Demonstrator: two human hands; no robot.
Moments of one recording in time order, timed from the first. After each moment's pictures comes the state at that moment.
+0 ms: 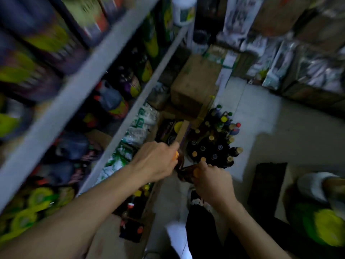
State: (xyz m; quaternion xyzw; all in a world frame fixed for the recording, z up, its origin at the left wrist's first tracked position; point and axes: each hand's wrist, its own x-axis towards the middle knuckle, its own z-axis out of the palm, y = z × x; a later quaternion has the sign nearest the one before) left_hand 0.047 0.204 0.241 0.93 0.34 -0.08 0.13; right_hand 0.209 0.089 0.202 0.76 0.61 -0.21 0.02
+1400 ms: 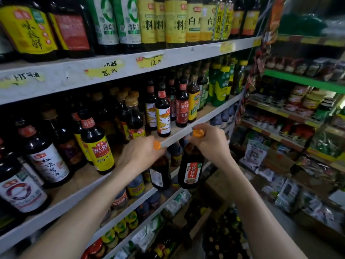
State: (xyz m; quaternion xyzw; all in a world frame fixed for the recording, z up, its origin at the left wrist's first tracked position) left_hand -0.156 0.115 0.739 0.71 0.67 0.23 0.01; right_hand 0.067 0.133 0.760 0.59 0.69 -0.15 -0.39
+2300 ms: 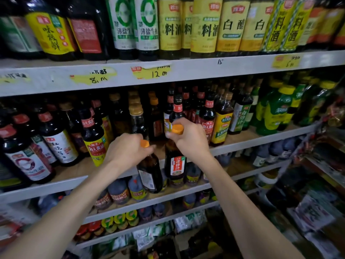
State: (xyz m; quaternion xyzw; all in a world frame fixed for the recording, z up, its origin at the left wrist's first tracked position) left_hand -0.126 0.159 0.768 0.52 0.83 0.18 -0.07; right_hand 0.036 0.278 0.776 0.34 0.85 -0.23 -0.35
